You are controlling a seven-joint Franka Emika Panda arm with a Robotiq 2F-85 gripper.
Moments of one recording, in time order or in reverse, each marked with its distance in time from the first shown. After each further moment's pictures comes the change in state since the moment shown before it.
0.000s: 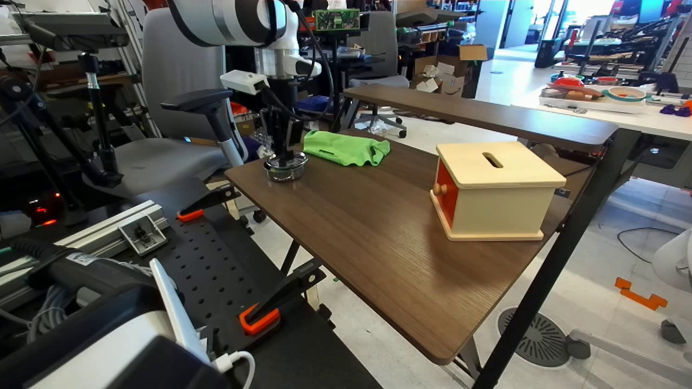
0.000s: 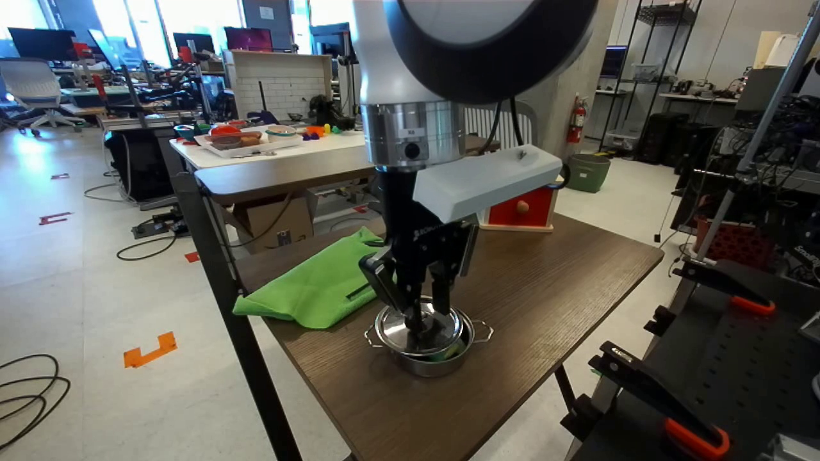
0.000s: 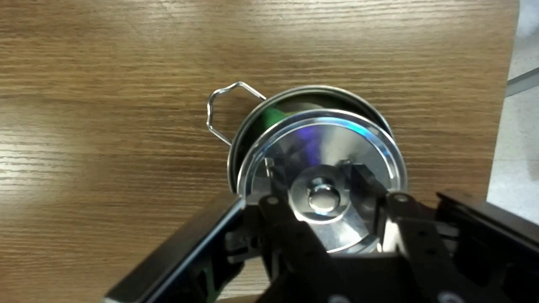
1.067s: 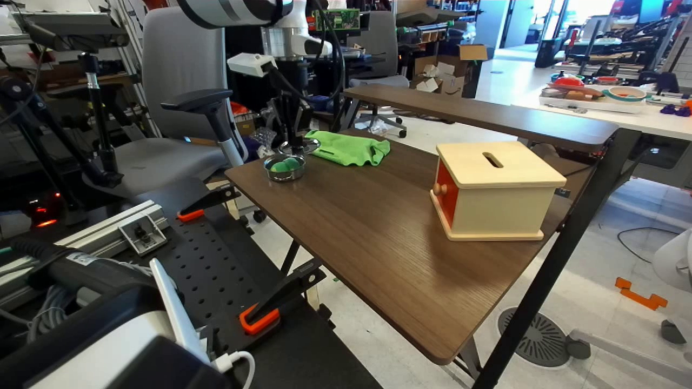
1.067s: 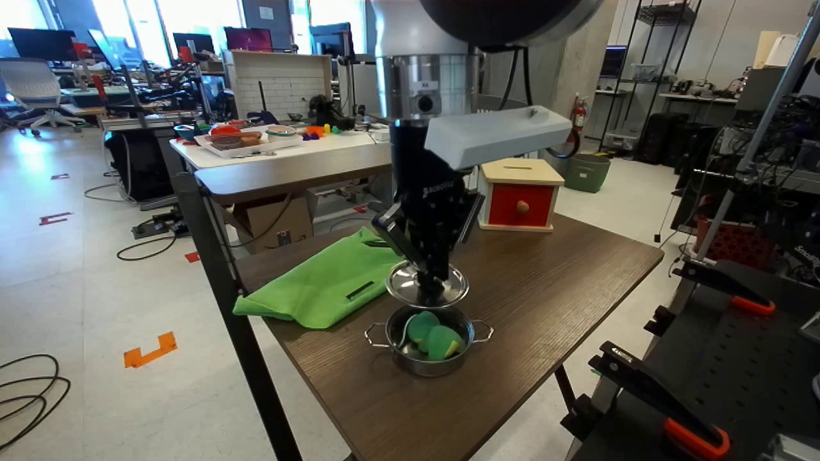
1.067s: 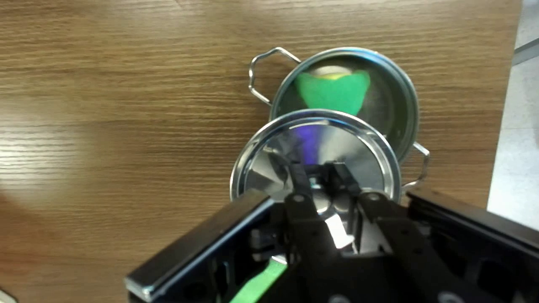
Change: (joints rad) arm -0.017 -0.081 -0.032 -0.032 0.000 0.001 -0.005
